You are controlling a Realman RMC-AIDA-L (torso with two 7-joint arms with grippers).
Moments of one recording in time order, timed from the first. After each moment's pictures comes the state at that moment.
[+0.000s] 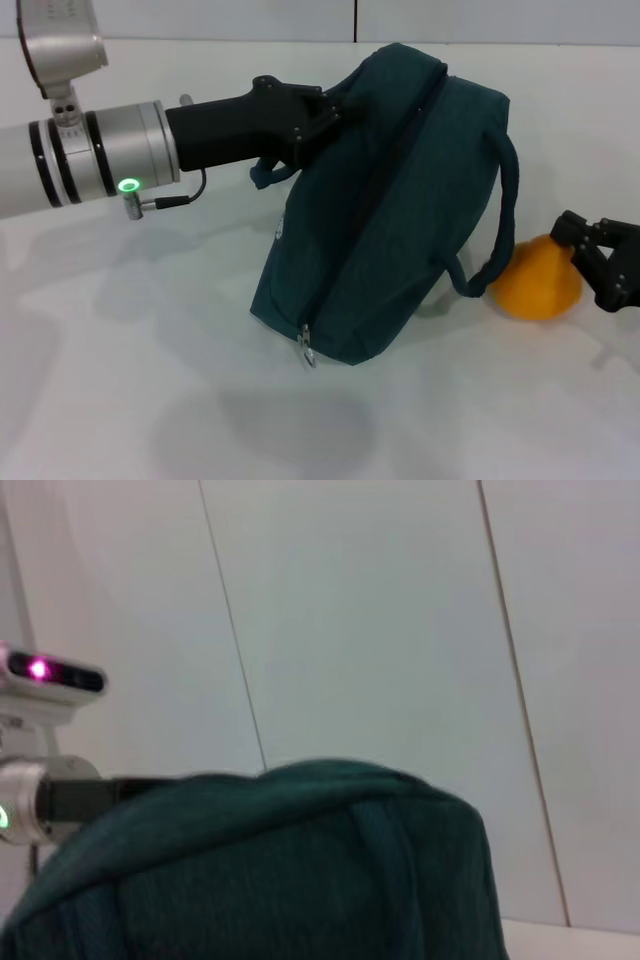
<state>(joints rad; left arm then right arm) -0.87 -2.08 2.85 -0.38 -0.48 1.61 -1.10 0.38 2.02 -0.94 -0.19 -1.30 -1.49 0.78</state>
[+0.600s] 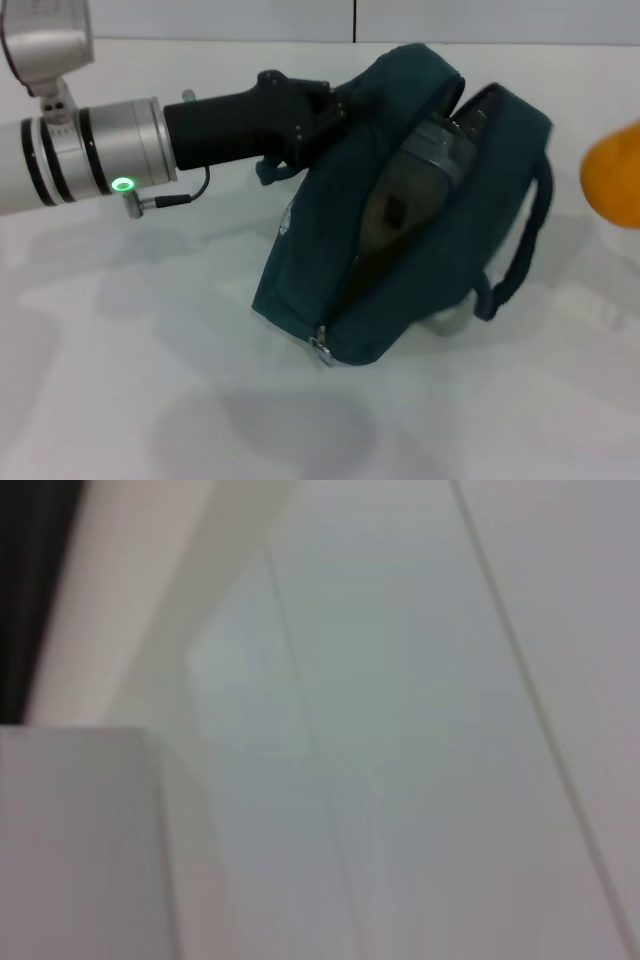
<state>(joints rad) -0.87 -2.08 2.84 -0.39 -0.49 1.70 -1.10 0.39 2.00 -0.74 -0.44 -1.28 -1.87 1.10</state>
